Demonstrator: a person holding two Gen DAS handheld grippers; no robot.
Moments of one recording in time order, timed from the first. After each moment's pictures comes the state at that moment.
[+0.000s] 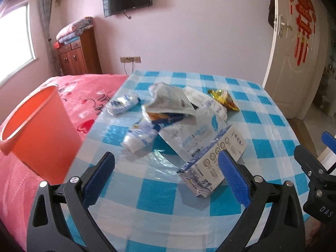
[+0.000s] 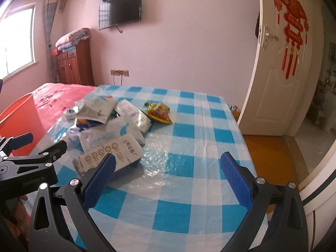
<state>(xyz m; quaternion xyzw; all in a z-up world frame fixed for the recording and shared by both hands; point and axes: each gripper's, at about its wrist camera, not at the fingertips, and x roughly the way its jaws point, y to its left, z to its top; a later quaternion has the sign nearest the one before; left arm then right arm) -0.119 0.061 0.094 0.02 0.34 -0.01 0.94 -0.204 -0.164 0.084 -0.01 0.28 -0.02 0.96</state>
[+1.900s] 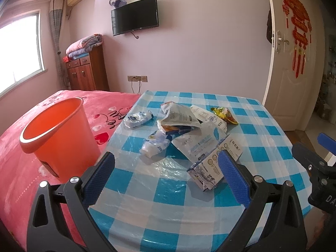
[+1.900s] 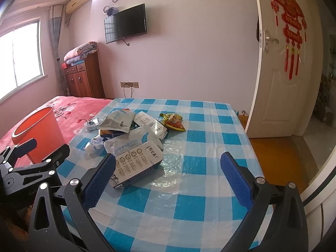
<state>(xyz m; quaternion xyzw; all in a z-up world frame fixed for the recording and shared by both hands) -0.172 0.078 0.122 0.03 0.28 -0.01 0.96 -0.240 -0.153 0.103 0.03 0.26 0.01 0.96</state>
